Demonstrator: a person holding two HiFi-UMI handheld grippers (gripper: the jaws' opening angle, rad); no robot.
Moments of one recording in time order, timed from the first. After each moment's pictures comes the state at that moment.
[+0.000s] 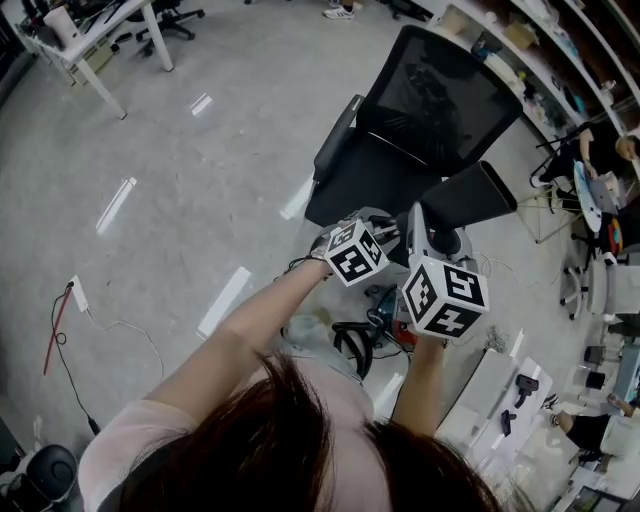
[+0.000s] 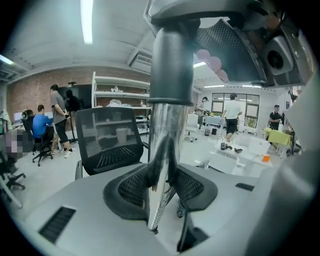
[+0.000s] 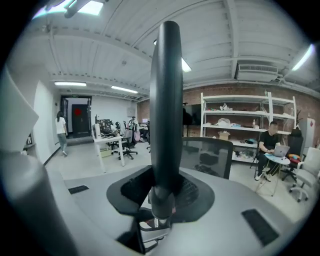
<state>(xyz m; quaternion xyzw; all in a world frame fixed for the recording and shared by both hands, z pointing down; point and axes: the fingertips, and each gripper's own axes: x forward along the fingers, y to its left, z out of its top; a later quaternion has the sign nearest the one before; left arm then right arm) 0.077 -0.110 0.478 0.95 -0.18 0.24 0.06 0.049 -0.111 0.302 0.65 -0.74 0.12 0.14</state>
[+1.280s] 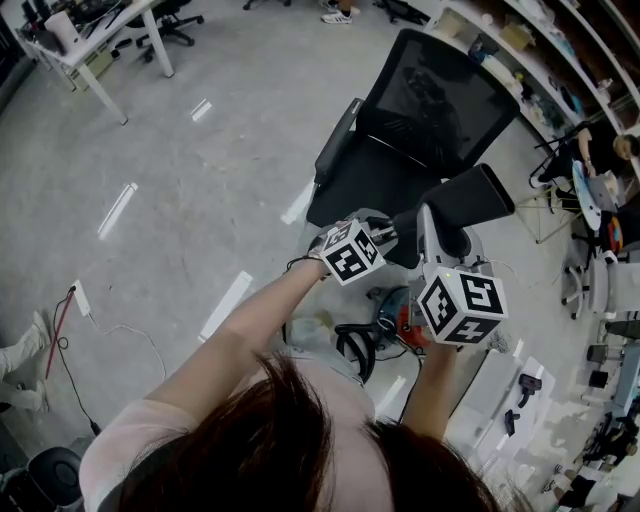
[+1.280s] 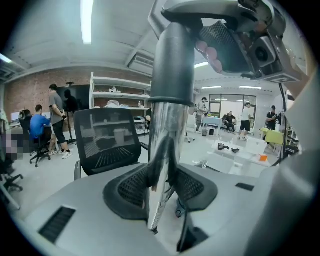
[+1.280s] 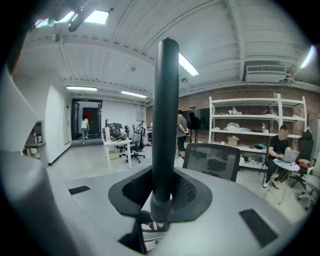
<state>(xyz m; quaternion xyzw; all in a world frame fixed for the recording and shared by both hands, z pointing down) 0.068 -0.100 0.477 0.96 -0.17 0.23 0.06 0.042 -0.094 0.276 0.61 -0.78 0.10 0.12</state>
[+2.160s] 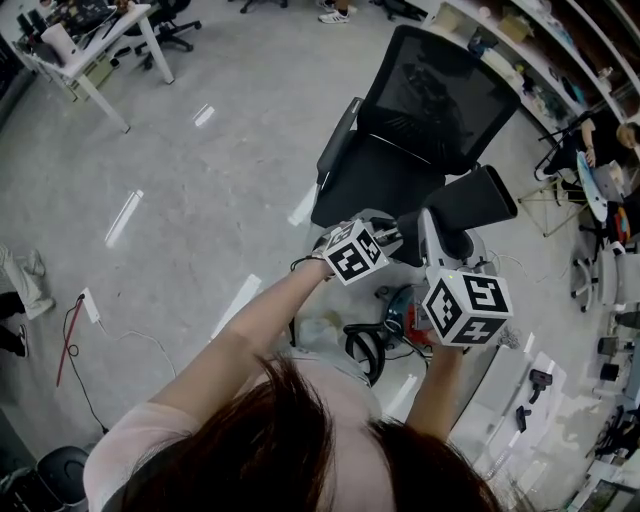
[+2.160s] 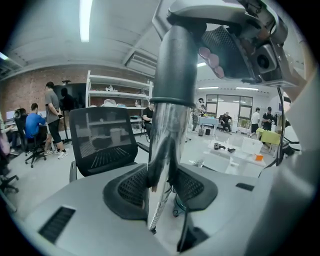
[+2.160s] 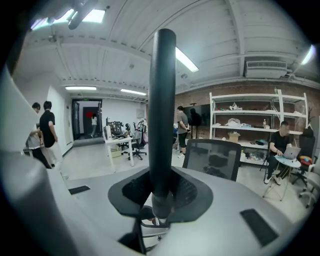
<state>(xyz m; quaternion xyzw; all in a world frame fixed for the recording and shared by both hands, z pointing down) 0.075 -0.096 0.479 0.96 -0.15 0.23 0.06 0.048 -0.088 0.286 0.60 -0.78 0.12 0.14</state>
